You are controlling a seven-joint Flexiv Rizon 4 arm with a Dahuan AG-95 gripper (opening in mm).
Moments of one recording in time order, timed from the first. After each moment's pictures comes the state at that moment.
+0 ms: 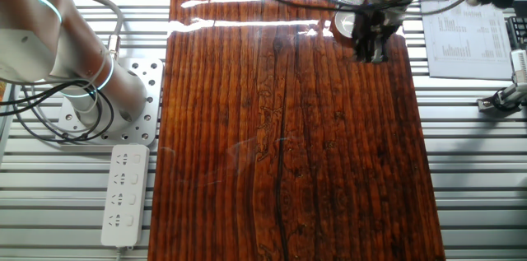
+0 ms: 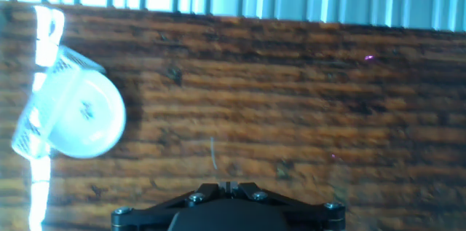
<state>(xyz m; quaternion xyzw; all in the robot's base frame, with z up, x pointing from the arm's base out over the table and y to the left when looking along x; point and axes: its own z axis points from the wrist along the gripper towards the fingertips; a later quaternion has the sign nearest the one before) 0.557 0.046 0.150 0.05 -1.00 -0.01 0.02</state>
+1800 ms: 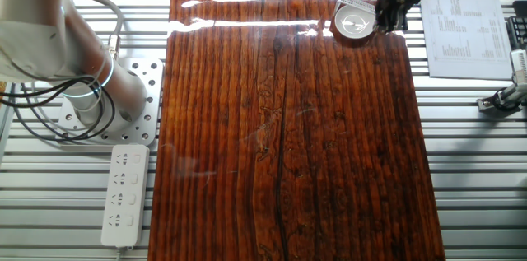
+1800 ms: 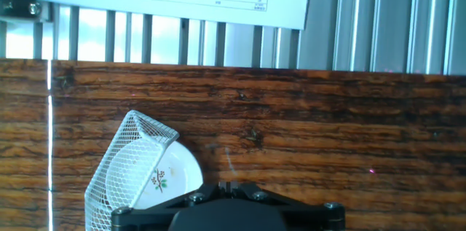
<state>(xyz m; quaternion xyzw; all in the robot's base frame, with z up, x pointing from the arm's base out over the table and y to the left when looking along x) 0.611 0.132 0.105 0.03 -1.00 -0.03 0.03</state>
